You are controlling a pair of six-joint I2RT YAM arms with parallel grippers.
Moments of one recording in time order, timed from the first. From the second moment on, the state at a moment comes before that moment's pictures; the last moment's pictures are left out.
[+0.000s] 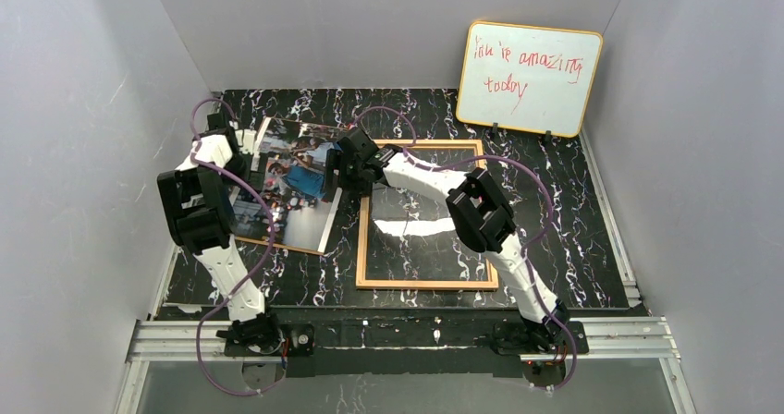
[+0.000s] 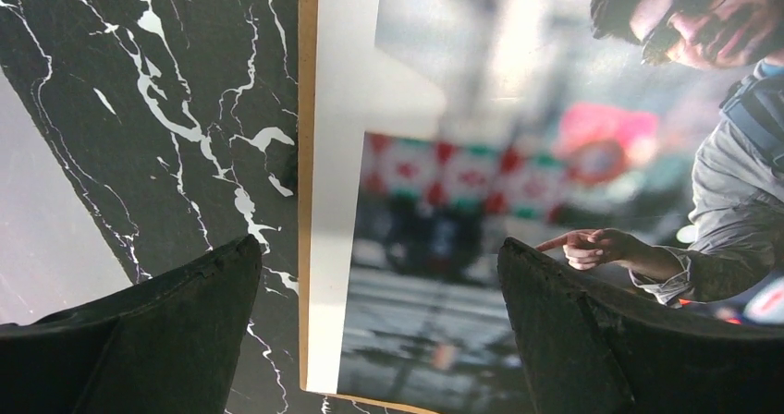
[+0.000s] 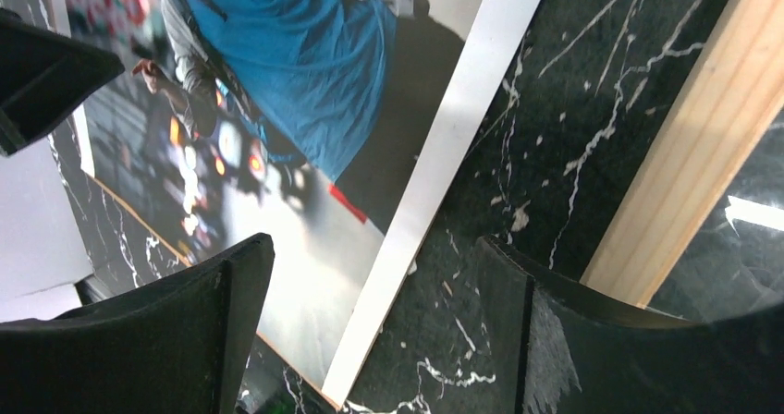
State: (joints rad) left arm 0.26 2.00 1.46 -0.73 -0.08 0.37; right arm 0.88 2.36 1.98 -0.46 -0.12 0.86
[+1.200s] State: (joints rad) left arm 0.25 1.94 1.37 -0.62 -0.10 0.46; right arm 0.79 2.38 1.76 0.07 -0.24 1.15
